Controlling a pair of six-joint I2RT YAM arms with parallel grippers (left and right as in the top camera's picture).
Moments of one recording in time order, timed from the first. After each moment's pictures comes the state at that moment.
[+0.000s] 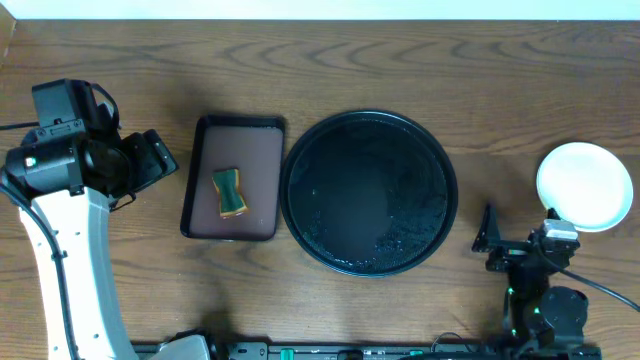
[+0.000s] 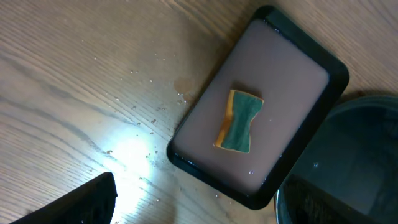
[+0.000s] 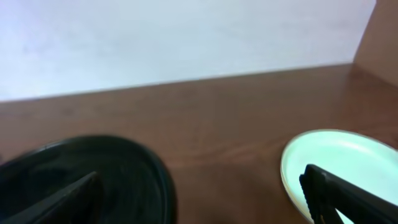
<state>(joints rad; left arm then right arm) 0.28 1.35 1.46 -1.30 0.07 -0.28 0.02 0.01 0.14 -0.23 0.08 0.09</state>
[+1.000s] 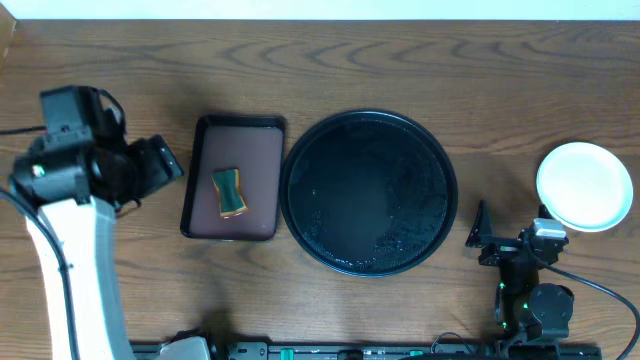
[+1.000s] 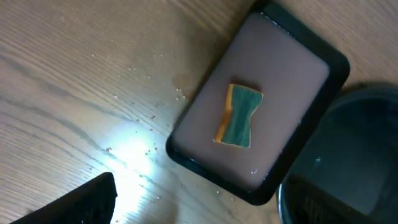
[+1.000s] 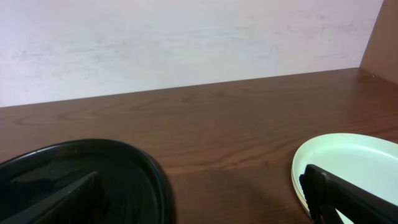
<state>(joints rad) 0.24 1.29 1.41 -1.28 0.05 -0.28 0.02 0.01 0.01 -0.06 0.08 0.09</state>
